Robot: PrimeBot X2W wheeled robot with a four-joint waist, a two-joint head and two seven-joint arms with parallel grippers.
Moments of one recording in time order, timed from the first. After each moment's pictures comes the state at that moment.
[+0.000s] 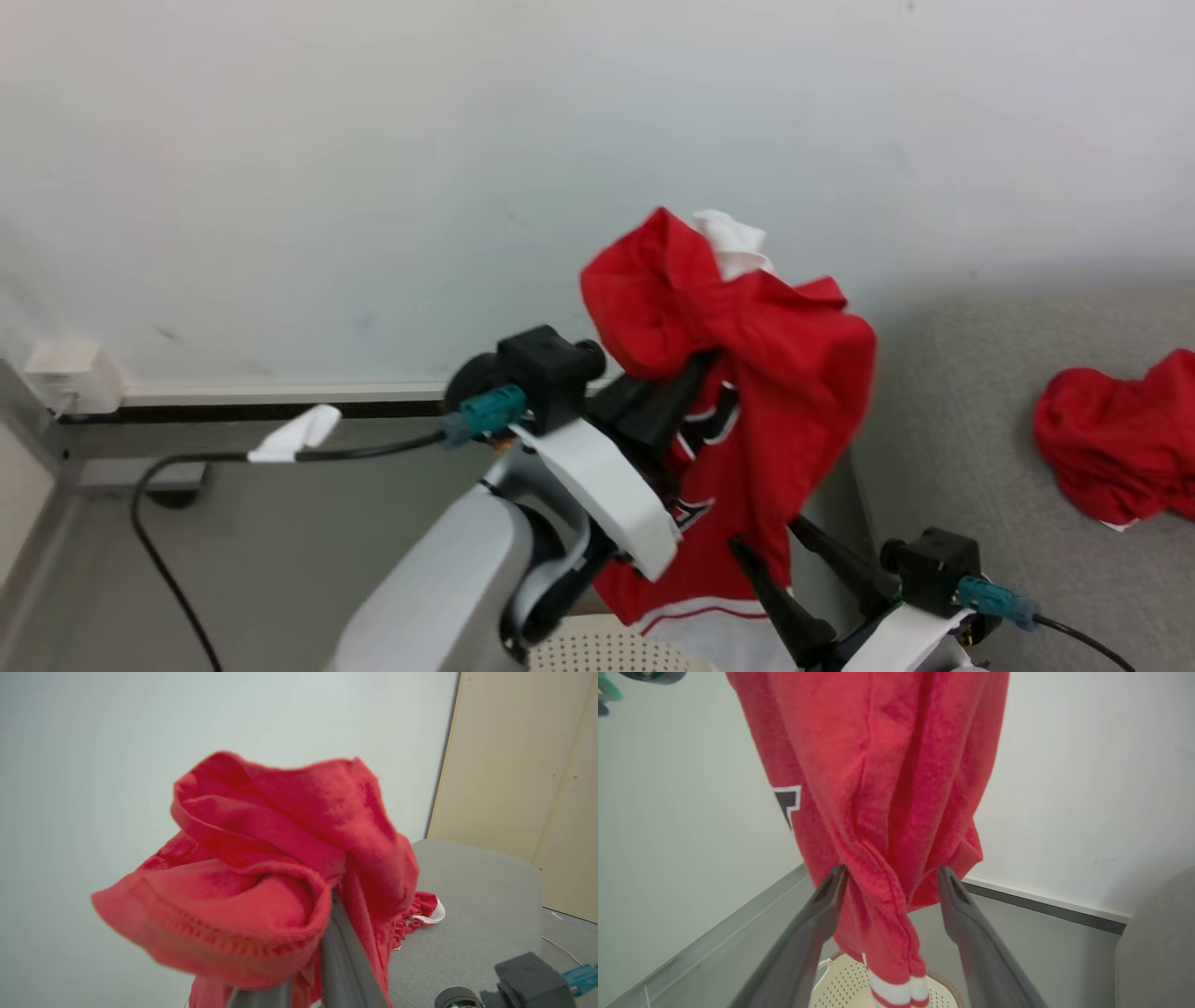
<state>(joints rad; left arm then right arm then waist) -0.58 0.09 -0.60 0.14 -0.44 -0.09 0.02 -0.37 -0.28 0.81 0.36 0.78 0.13 -0.21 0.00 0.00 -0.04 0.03</state>
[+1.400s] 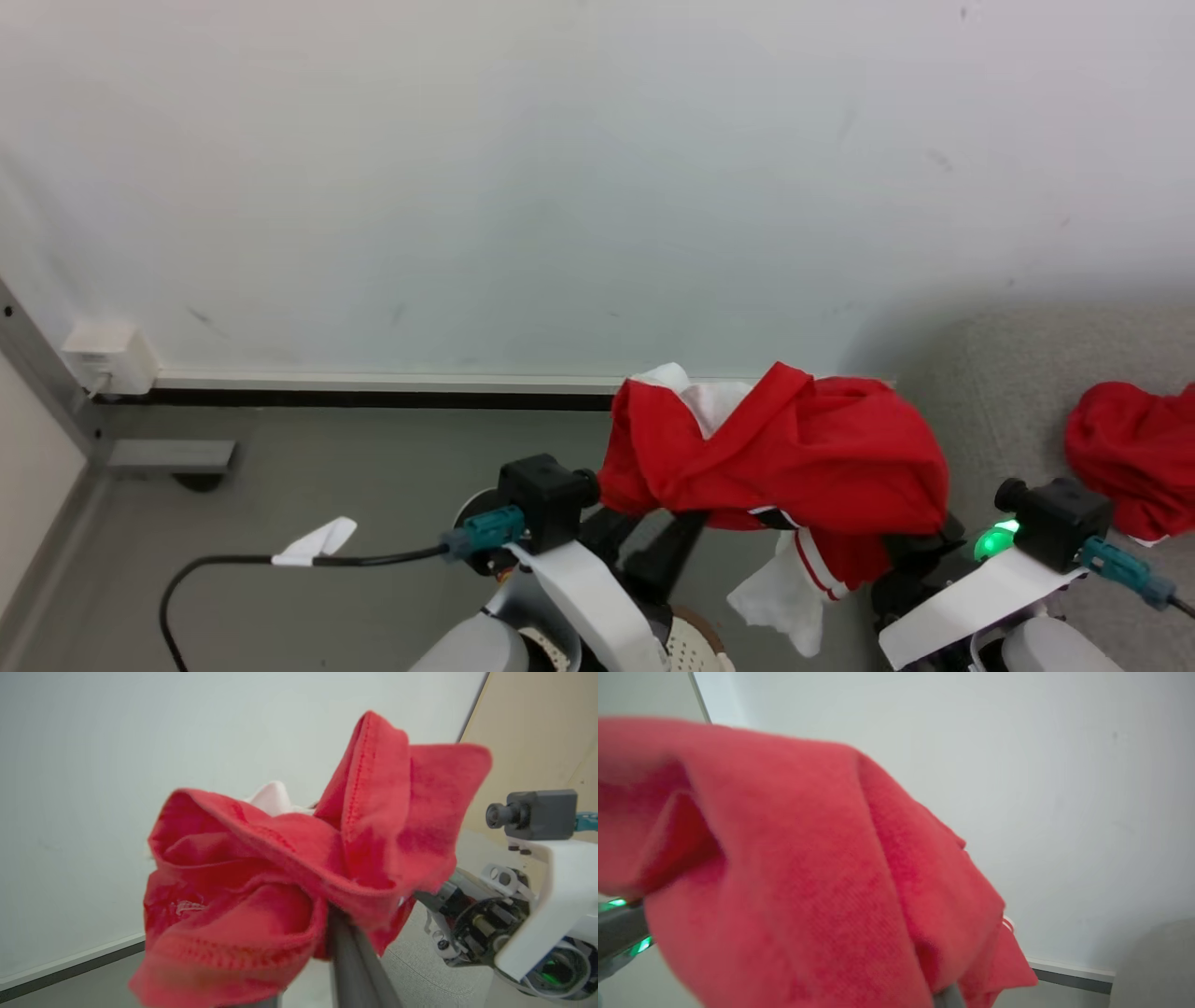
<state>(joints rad) -0.40 0.14 -0.69 0.11 -0.54 -0.05 -0.01 -0.34 -0.29 0.58 0.25 0.78 0.13 -0.26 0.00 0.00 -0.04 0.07</state>
